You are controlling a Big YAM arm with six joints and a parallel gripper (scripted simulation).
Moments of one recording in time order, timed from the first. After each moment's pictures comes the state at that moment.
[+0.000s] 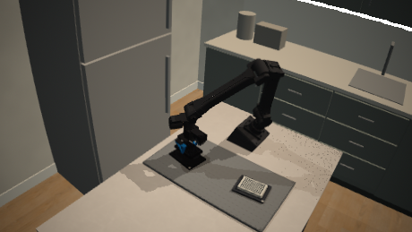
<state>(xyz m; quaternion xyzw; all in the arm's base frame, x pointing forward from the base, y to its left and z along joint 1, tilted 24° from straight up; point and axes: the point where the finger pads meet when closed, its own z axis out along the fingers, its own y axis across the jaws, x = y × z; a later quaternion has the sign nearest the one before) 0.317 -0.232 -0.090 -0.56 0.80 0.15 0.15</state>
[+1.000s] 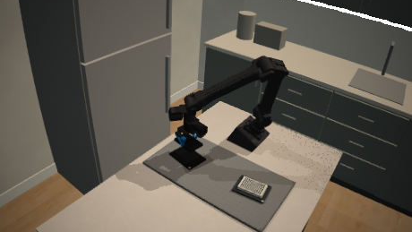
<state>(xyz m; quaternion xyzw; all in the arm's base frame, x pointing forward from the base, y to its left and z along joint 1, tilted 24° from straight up) 0.314 -0.252 -0.048 -0.56 0.80 0.15 0.15</state>
